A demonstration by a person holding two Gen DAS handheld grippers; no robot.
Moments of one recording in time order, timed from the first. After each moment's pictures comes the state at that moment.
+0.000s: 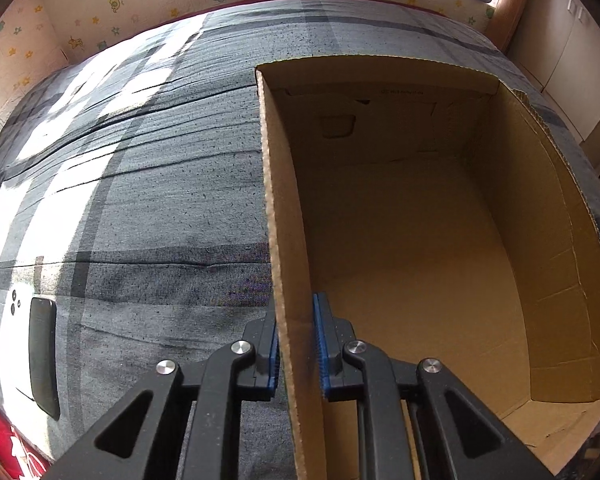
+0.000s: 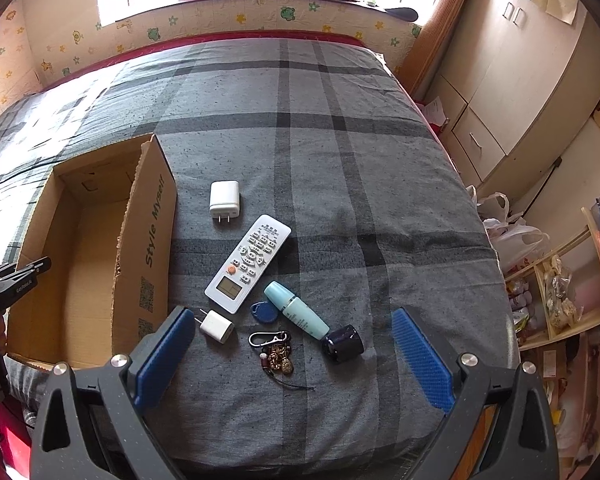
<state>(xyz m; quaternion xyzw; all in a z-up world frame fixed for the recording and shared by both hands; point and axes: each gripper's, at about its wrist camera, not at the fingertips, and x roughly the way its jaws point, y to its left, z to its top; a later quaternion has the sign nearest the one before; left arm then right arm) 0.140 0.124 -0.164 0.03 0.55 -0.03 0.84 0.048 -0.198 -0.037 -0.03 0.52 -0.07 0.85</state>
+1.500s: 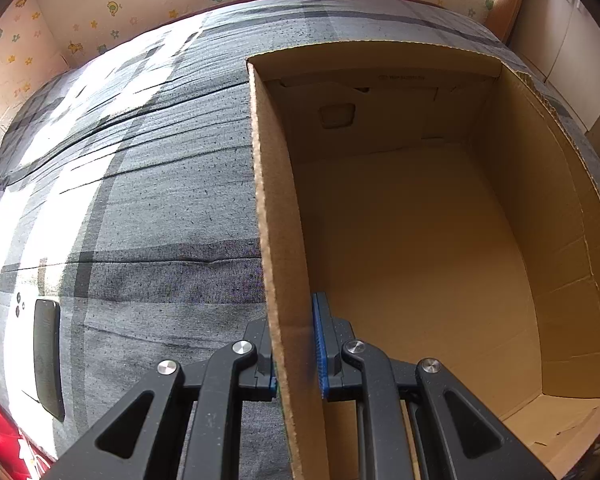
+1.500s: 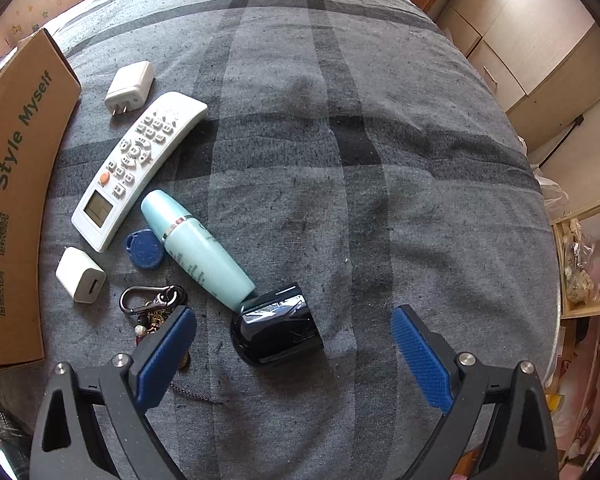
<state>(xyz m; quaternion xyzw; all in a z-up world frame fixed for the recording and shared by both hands) 0.140 0.116 -0.170 0.04 0.55 -0.02 0.84 0.071 -0.281 -0.187 -0.03 0.62 -0.07 0.78</state>
